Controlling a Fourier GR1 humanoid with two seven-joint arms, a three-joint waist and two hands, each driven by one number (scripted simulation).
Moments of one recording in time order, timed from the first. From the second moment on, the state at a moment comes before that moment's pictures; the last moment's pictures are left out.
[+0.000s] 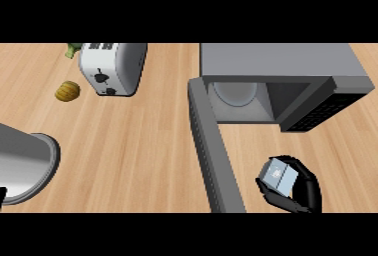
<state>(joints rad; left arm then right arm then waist) 0.66 0.01 0.06 -2.37 0.25 -0.20 -0.14 0.02 -0.09 0.00 -1.03 -0.10 -0.04 -0.89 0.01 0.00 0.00</state>
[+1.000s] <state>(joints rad) 0.68 0.00 0.08 -2.35 0.28 -0.24 -0.17 -0.27 -0.29 -0.06 -0.92 -0.22 0.34 -0.79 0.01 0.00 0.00</state>
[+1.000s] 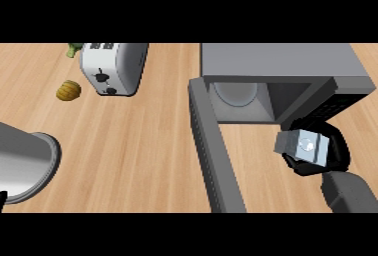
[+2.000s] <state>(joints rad) 0.68 0.01 0.18 -2.32 0.36 -0.30 -0.15 -0.52 -0.18 -0.02 -0.98 -0.05 0.06 -0.58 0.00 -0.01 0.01</state>
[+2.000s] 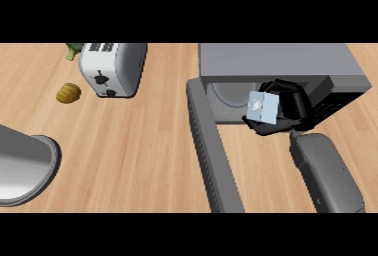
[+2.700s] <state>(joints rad) 0.58 0.04 0.19 -2.26 0.37 -0.32 -0.14 -0.55 -0.17 -0.04 -0.89 -0.02 -0.01 -0.78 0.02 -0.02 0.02</state>
